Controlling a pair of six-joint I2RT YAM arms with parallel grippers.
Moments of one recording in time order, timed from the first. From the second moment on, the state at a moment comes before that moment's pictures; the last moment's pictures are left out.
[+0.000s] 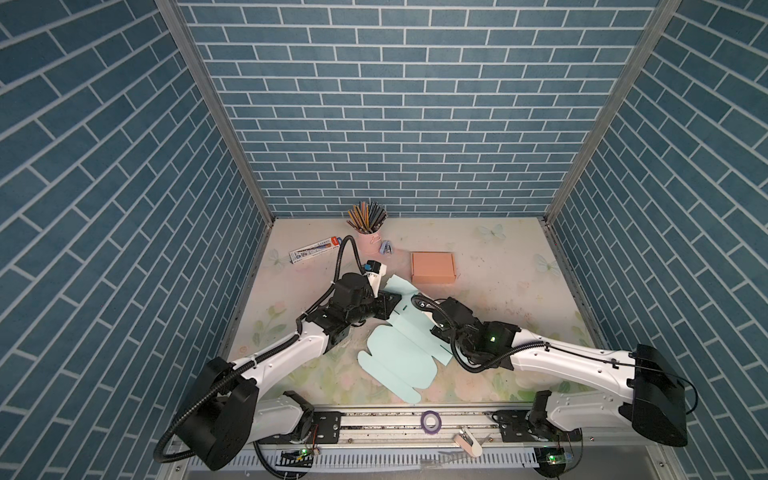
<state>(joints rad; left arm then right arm) -0.54 1.22 0.61 0.13 0.35 -0.50 1.13 1.27 0.82 -0.27 0.59 -0.29</state>
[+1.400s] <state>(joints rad) -0.61 1.30 0.31 0.37 0.30 -0.59 1.22 1.52 0.89 -0.23 0.79 -0.45</state>
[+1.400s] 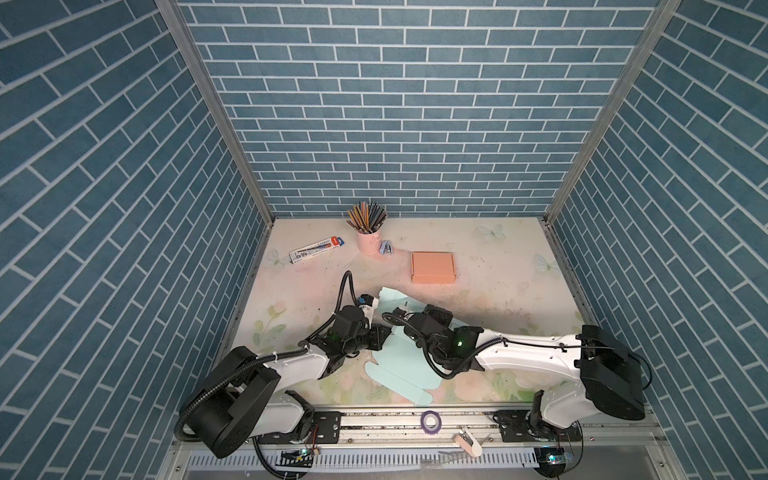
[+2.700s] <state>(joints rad) -0.16 1.55 0.53 0.43 0.48 -0.53 1.25 1.59 0.78 0.23 0.79 -1.07</state>
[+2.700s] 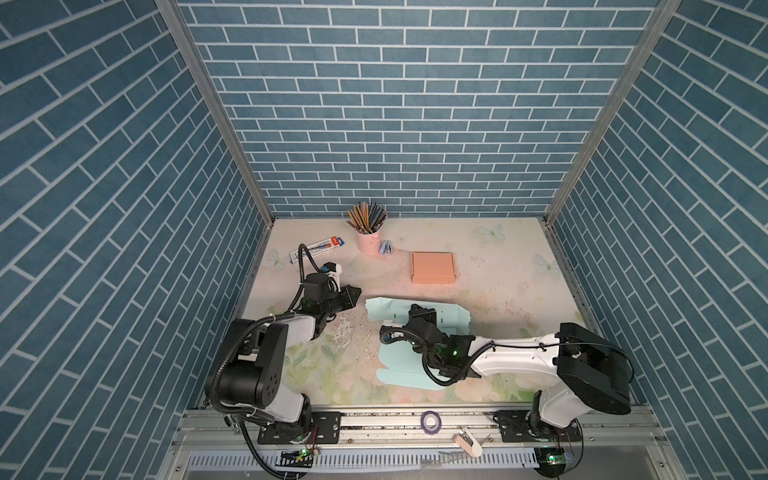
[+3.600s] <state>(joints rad) -0.37 1.52 0.35 0.62 0.52 -0.57 1.25 1.65 0.71 0.49 0.81 -1.21</state>
